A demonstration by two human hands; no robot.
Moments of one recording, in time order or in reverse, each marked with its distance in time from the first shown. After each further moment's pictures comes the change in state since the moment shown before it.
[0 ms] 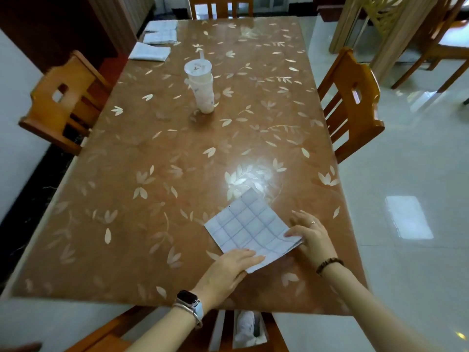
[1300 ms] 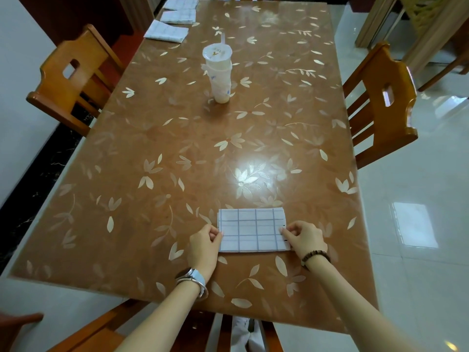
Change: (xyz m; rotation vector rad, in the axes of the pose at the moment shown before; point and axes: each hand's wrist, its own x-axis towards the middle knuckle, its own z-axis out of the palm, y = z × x) left_hand 0.030 -0.037 -0.024 -0.166 0.519 -0.866; right_hand 0.046 -0.030 0.031 0.065 -0.173 0.512
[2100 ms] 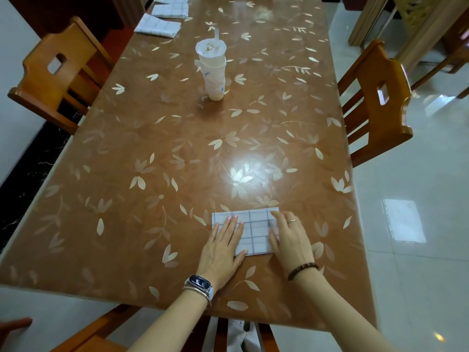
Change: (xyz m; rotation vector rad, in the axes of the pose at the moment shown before) left_hand 0.000 -0.013 0.041 0.660 -0.205 0.684; right_hand -0.019 -0.017 0.017 -0.310 0.302 -0.564
